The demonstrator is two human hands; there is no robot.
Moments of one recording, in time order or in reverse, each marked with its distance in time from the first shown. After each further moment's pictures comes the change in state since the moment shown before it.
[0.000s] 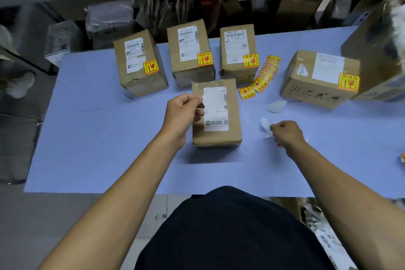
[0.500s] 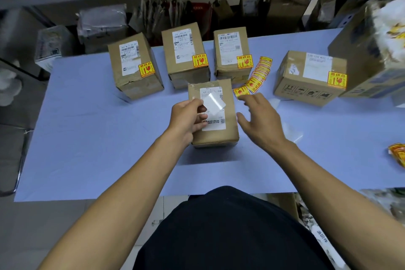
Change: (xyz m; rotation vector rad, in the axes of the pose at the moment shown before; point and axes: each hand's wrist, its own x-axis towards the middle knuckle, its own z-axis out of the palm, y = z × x) left_hand 0.000 -0.004 0.011 -0.109 -0.005 -0.205; right_hand -0.070 -0.060 0.015 -0.416 0.165 -0.863
